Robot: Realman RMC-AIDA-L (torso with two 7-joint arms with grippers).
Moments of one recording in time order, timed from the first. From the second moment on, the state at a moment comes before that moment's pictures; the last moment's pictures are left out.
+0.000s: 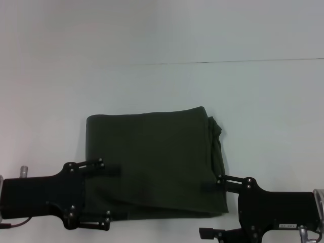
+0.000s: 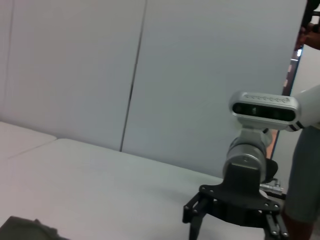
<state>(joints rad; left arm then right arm) -0.45 -2.12 0.53 0.75 2.14 1.92 -1.24 0.46 2.10 -0.71 -0.46 -2.03 -1.74 0.91</state>
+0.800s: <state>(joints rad) -0.45 -2.12 0.54 0.75 2.14 1.91 -1.23 0.48 2.10 -0.71 -0.43 -2.03 -1.70 0.91</state>
